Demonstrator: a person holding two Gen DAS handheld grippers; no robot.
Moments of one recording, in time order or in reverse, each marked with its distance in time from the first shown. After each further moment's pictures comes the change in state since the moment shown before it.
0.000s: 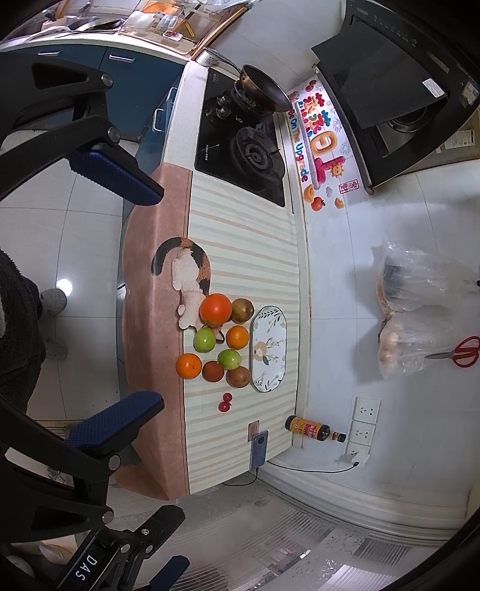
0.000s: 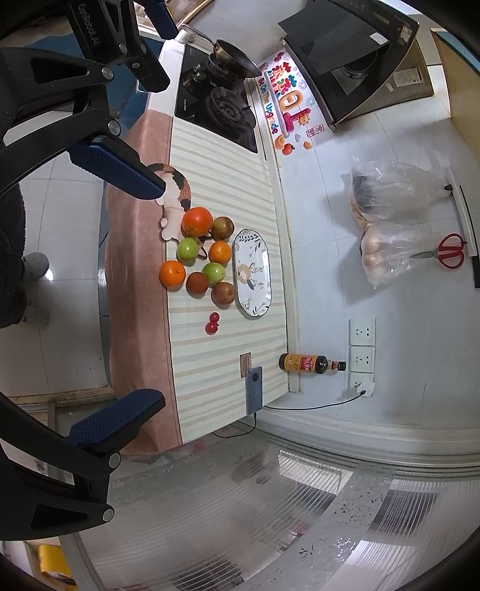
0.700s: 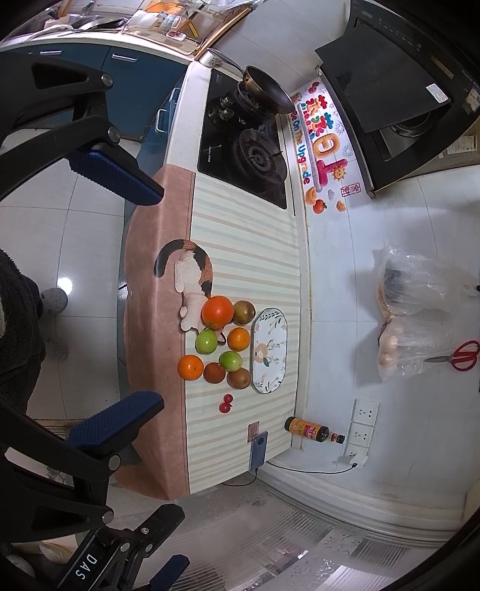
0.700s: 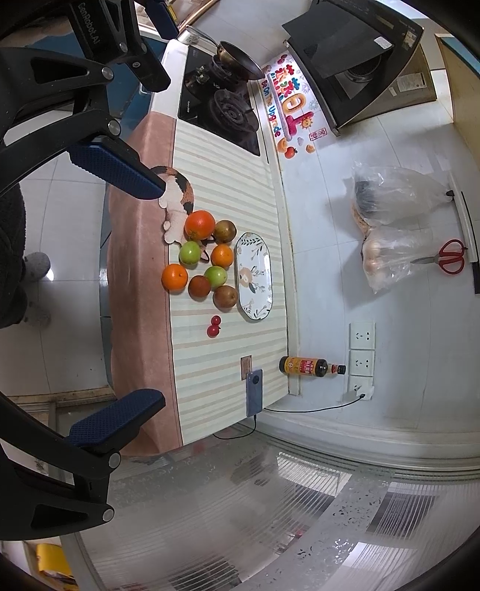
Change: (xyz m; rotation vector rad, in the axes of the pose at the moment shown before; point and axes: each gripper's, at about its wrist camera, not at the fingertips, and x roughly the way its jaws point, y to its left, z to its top) left arm 0.000 0.001 0.000 0.001 -0.004 -0.004; right arm -0.008 0.009 -0.006 -0.006 -0.003 0.006
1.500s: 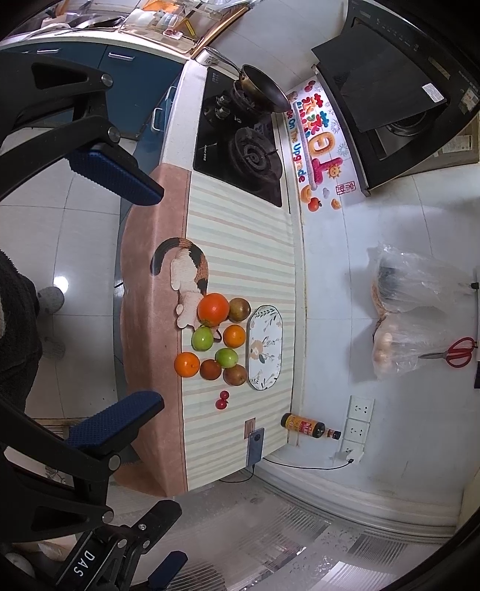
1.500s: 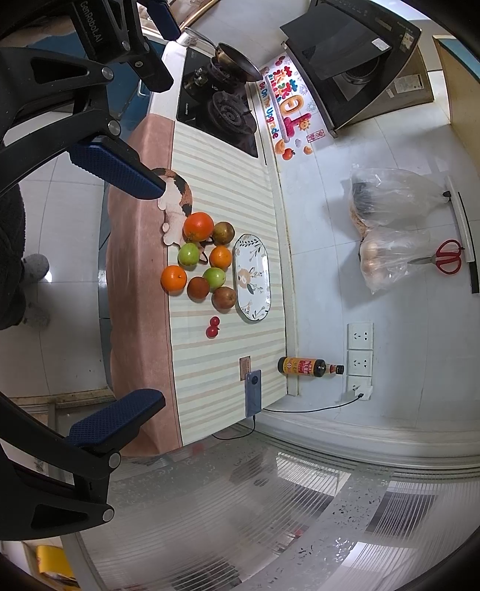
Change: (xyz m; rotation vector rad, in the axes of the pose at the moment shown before) left arm -0.009 0.006 0.005 0.003 -0.018 -0.012; right arm -0.002 0.000 -0.002 0.003 -0.004 0.009
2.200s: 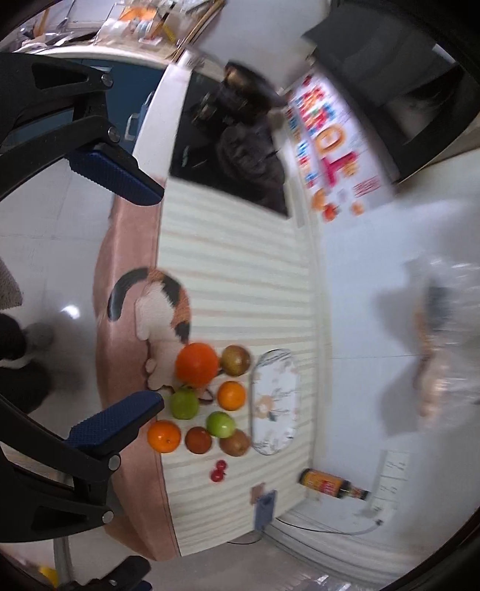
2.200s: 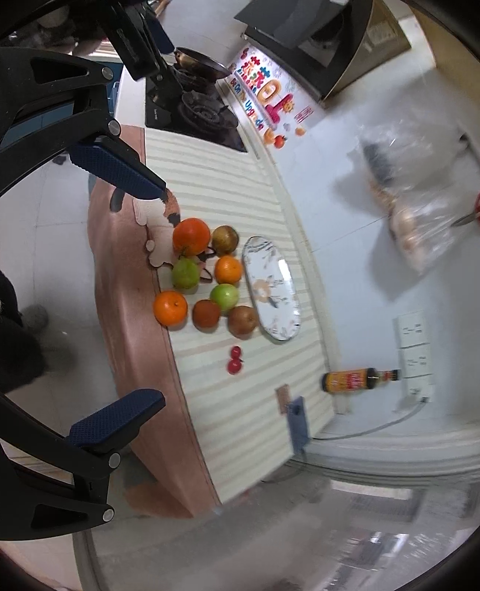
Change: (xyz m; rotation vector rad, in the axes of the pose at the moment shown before) left arm 0.187 0.047 0.047 0.037 0.106 0.091; right arm 0.181 0.008 0.018 0.194 0.139 0.080
